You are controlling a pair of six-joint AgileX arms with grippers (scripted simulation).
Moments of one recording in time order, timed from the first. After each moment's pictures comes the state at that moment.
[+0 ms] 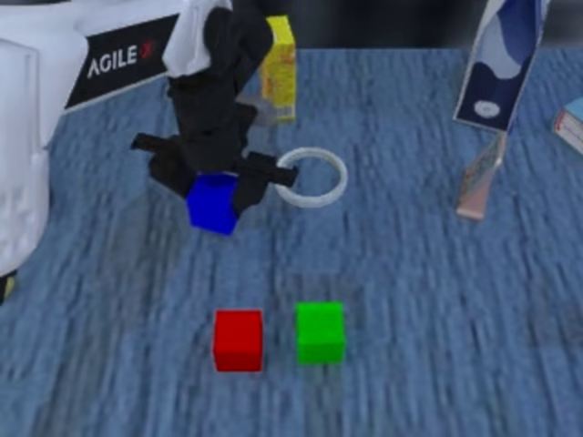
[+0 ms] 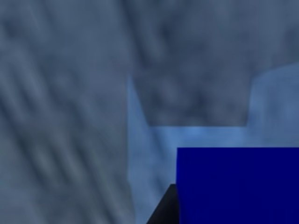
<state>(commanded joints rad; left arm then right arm) -0.45 2.31 1.87 -1.11 0.00 -0.11 0.01 0.00 0.00 0.00 0.00 0.00</state>
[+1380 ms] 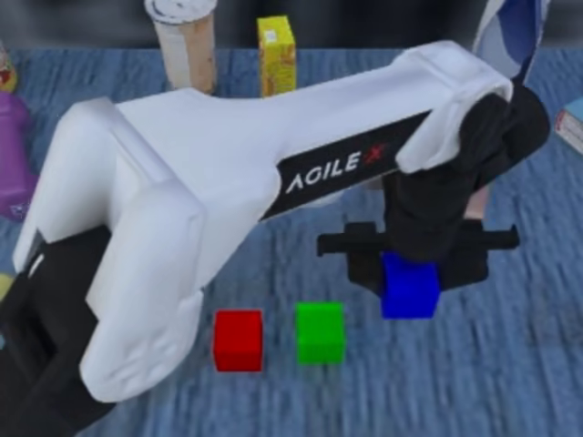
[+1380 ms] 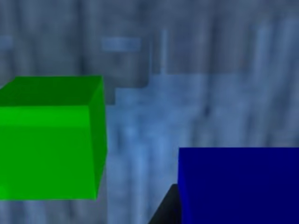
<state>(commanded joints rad) -0.95 2.39 2.12 -1.29 -0.01 -0.94 0.01 0.00 0.00 0.00 0.00 0.00</state>
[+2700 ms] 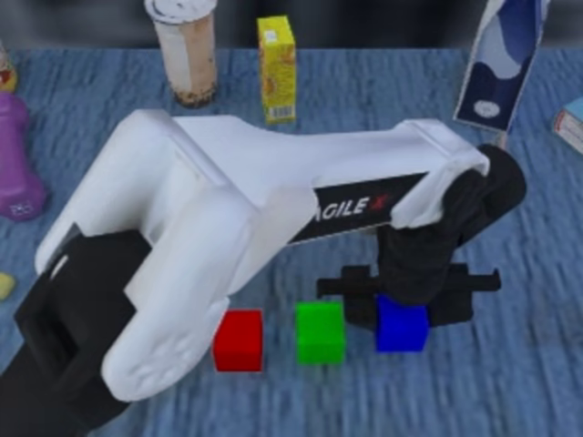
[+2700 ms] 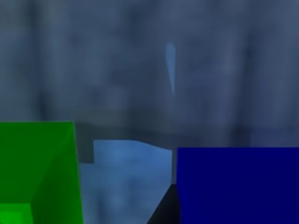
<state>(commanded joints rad) -0.96 2.43 1.93 -1.05 -0.01 -0.94 0.01 0.00 0.00 0.00 0.00 0.00</state>
